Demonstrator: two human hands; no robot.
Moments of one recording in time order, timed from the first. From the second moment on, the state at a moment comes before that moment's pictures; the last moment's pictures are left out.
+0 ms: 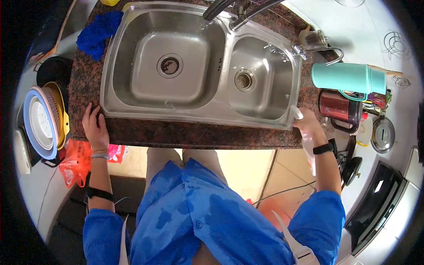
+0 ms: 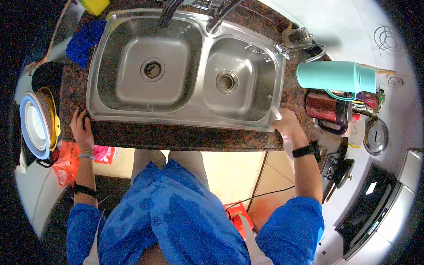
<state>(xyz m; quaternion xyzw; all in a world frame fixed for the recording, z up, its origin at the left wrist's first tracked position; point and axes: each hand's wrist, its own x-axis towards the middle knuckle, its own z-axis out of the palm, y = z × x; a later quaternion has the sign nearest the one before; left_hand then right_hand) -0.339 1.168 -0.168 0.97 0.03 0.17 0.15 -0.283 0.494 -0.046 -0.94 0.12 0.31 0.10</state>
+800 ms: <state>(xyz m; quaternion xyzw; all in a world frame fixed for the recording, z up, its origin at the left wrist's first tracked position) -0.340 1.166 -0.162 0.97 0.04 0.15 0.17 -0.296 0.634 -0.041 -0.79 0.11 0.46 0.39</state>
